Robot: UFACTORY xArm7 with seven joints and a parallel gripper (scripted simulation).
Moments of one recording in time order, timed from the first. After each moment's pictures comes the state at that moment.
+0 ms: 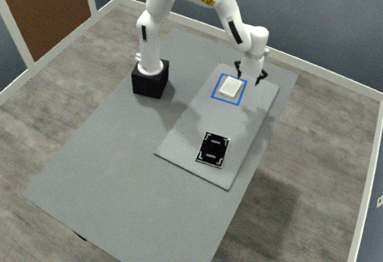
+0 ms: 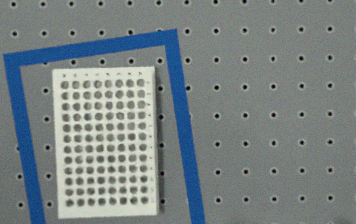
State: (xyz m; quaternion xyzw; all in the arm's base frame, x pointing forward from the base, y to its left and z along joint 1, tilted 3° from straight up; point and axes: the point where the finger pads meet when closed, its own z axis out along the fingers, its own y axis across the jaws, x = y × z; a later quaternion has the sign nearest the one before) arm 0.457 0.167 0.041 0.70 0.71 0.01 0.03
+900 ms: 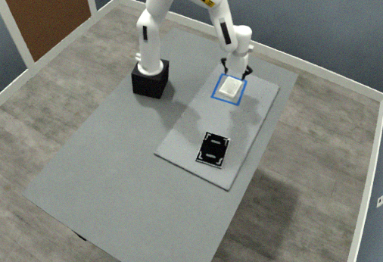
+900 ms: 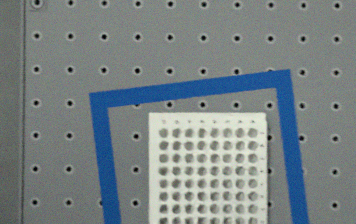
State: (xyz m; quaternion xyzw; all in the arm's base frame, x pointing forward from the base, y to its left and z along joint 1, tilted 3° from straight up) arm 0.377 0.201 -0.006 0.69 0.72 0.02 0.01
